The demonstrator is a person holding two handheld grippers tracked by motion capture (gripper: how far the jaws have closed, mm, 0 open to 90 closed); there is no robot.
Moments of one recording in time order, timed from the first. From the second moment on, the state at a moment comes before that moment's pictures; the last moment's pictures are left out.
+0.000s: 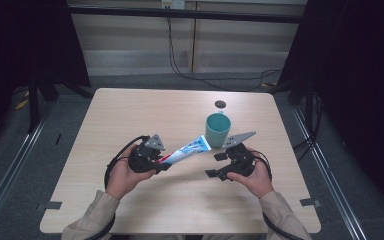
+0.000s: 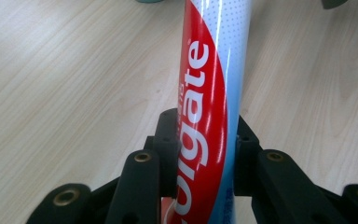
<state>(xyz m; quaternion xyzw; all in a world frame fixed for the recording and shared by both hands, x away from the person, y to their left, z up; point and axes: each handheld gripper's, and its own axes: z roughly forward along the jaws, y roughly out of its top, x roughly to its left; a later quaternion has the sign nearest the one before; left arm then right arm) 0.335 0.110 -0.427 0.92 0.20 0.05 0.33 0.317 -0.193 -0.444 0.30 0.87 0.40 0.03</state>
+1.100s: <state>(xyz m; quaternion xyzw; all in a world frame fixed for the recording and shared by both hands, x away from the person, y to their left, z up) 0.332 0.085 -0.424 0.91 0.20 0.04 0.35 0.318 -0.178 -0.445 0.31 0.82 0.47 0.01</state>
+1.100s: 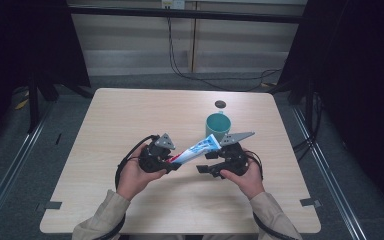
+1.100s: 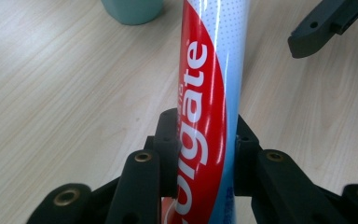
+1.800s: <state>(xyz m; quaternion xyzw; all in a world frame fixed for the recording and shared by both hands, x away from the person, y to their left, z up) 0.325 0.073 -0.430 0.91 0.22 0.03 0.35 0.323 -0.176 -0.441 0.35 0.79 0.50 0.00</state>
